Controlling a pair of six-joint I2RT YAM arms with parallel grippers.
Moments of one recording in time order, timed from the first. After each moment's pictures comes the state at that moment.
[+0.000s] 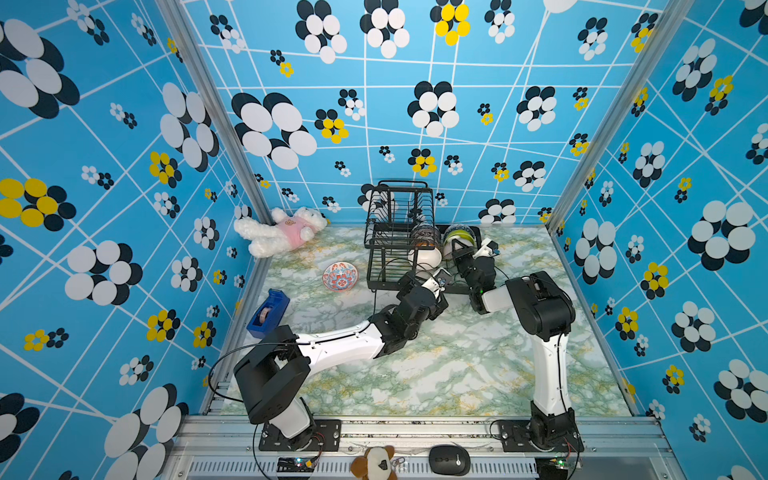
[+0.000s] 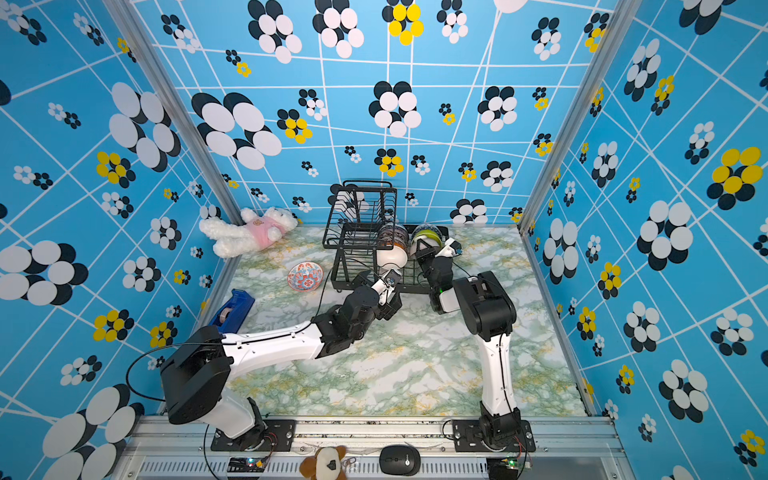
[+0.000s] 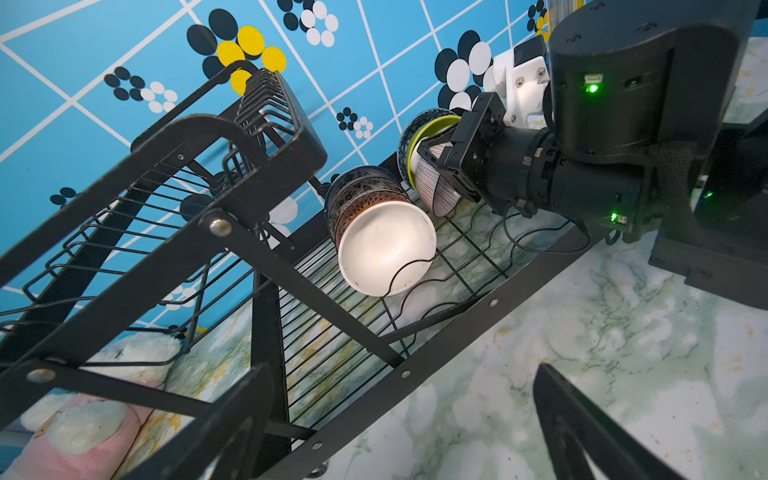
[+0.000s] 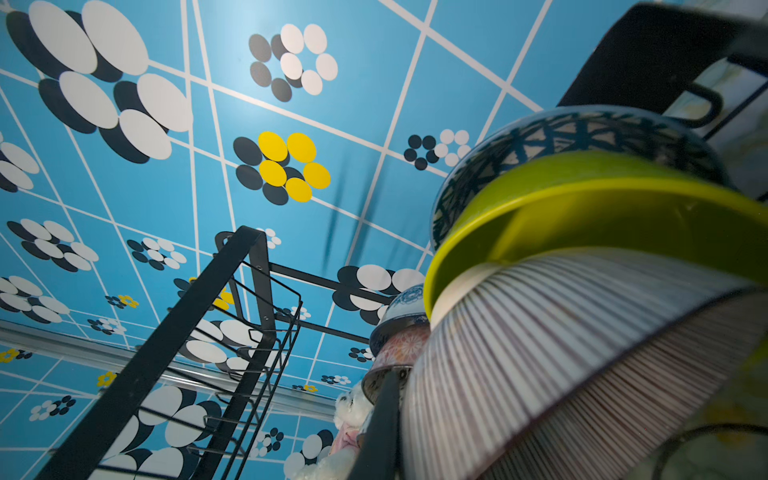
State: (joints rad) left arm -0.97 1.60 0.97 0.28 -0.56 0.27; right arm 0.29 2.22 1.07 1.21 0.04 1.23
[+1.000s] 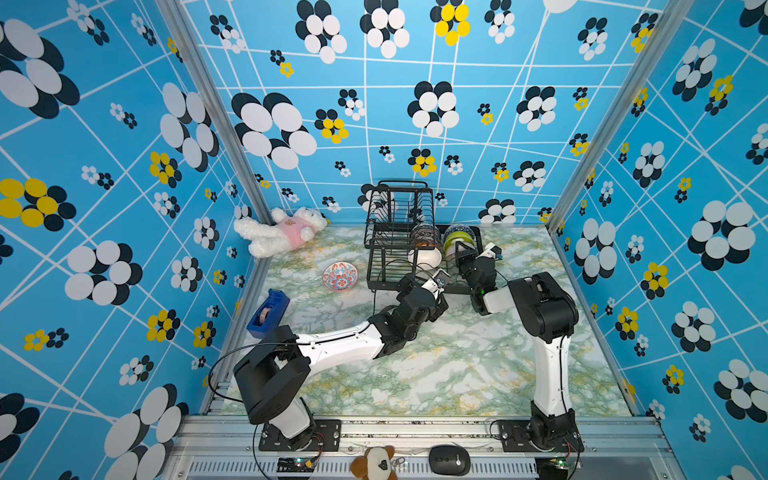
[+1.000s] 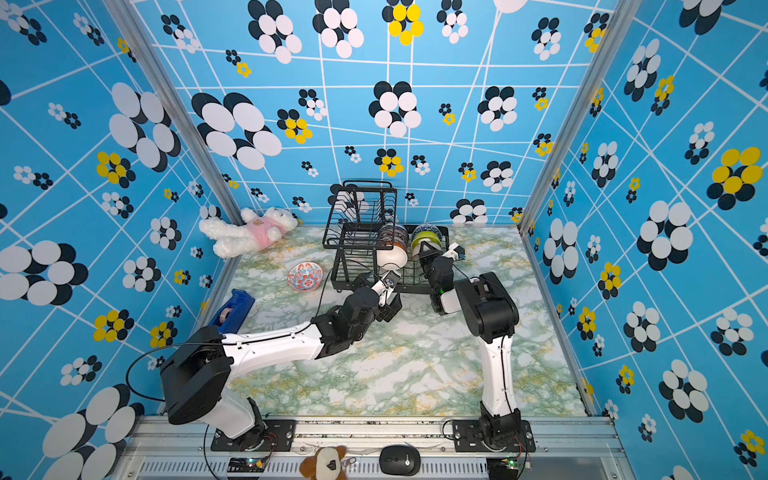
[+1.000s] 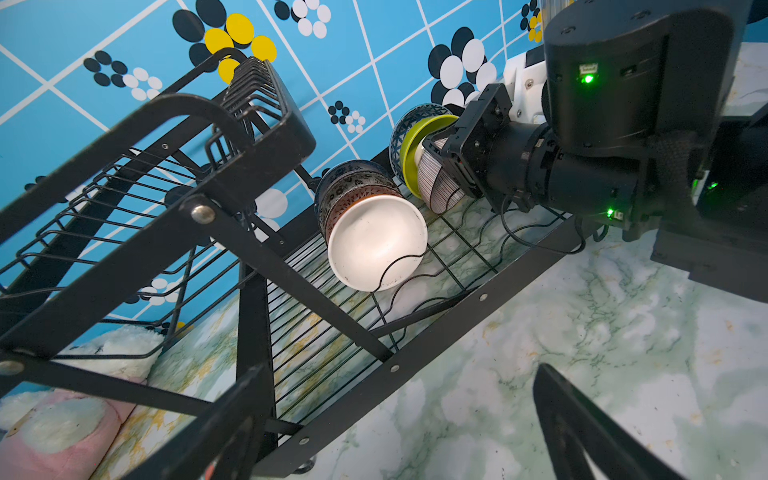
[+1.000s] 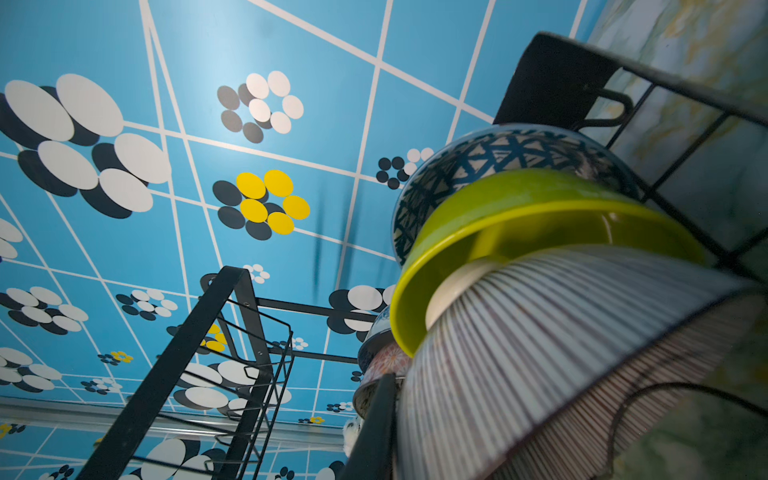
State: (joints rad) left arm -0.97 1.60 0.96 0.28 -0.54 0.24; right arm 0.29 2.19 1.04 1.14 0.10 1.34
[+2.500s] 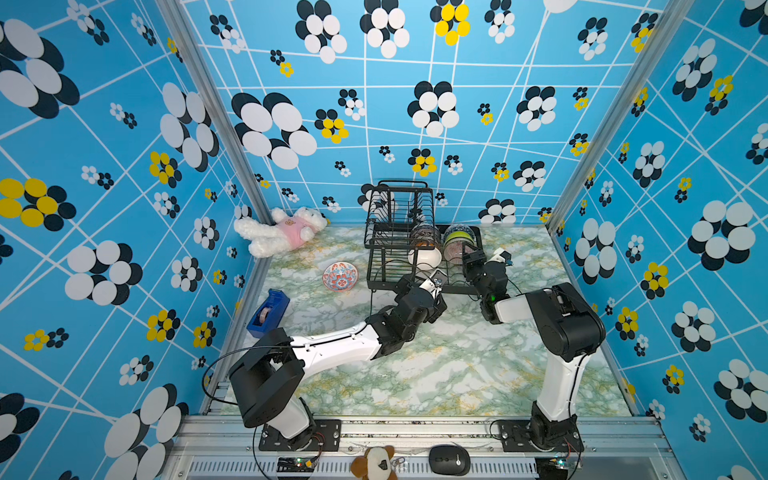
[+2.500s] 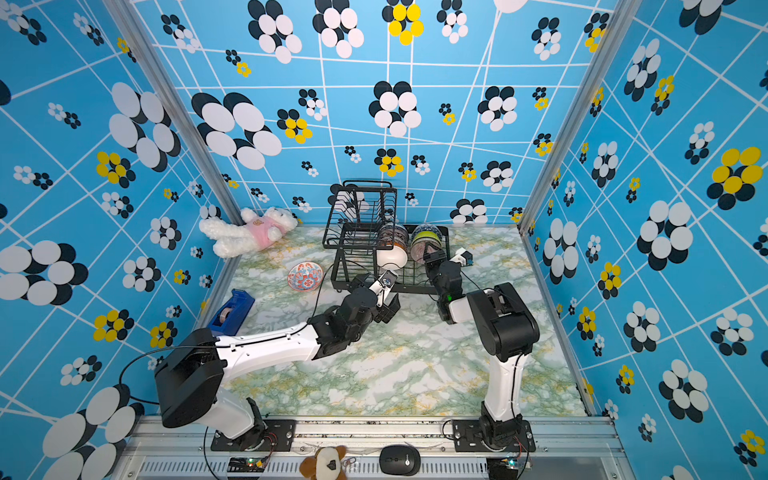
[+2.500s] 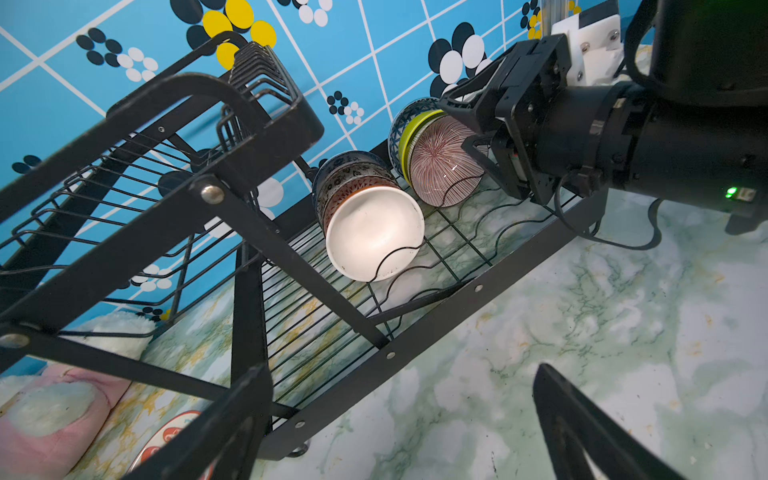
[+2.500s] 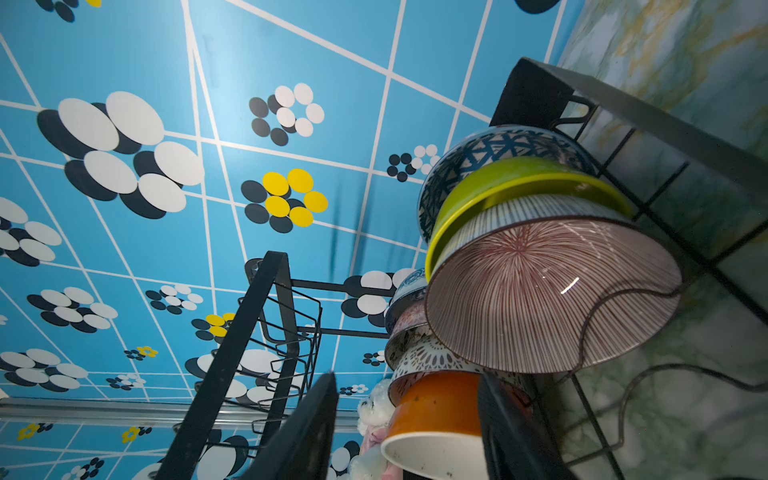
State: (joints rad) left arm -0.97 1.56 0.96 0.22 -0.54 0.19; right arm 0.29 1.95 0.83 1.07 0.10 1.37
